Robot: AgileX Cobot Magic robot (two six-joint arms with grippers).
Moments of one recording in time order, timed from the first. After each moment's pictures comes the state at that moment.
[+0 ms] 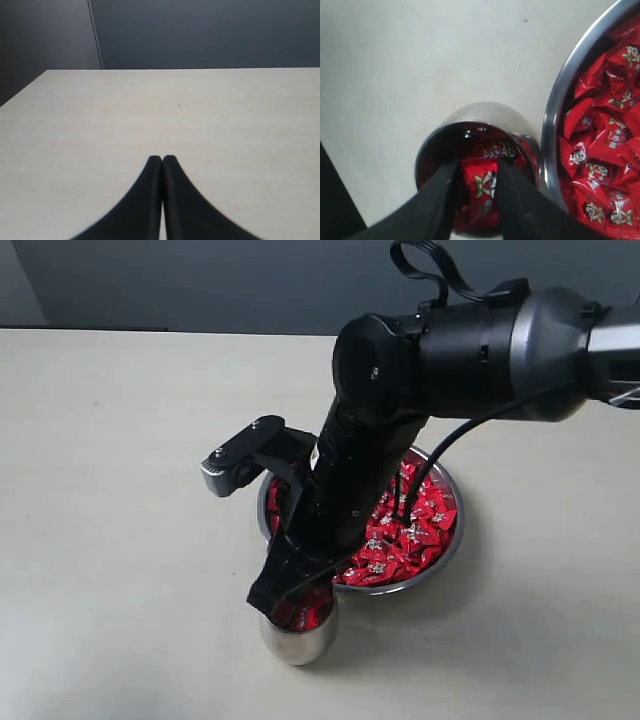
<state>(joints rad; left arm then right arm) 0.22 0.00 0.00 0.04 0.29 -0.02 0.95 1.82 -1.21 0.37 0.91 -0.45</state>
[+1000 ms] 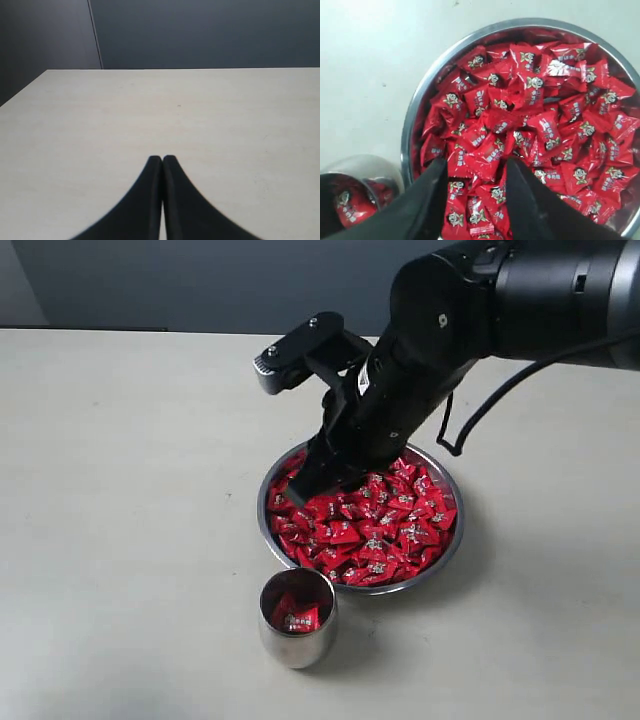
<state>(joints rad) 0.22 0.00 0.00 0.04 0.29 -0.02 0.86 1.72 -1.23 0.05 0.76 -0.19</state>
